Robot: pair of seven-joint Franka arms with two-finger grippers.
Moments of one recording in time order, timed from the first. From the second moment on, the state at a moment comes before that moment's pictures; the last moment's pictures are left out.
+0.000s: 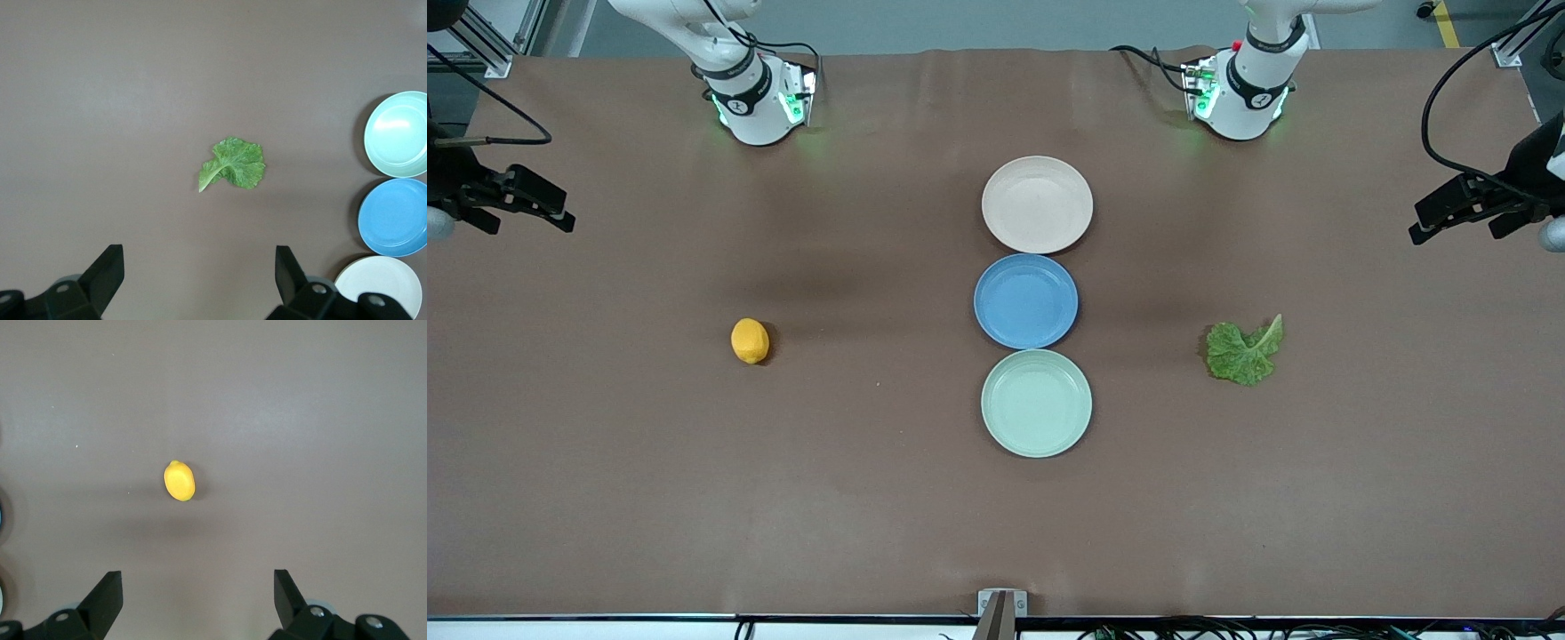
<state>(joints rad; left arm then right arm) -0.04 -0.02 0.02 -1.56 -0.03 1.57 -0.08 -0.01 -0.11 -0.05 -1.73 0.02 1.61 -0.07</state>
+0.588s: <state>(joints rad) -0.04 -0.01 0.02 -1.56 -0.03 1.57 -0.06 -0.01 -0.09 -0.05 -1.72 0.02 1.61 -0.07</state>
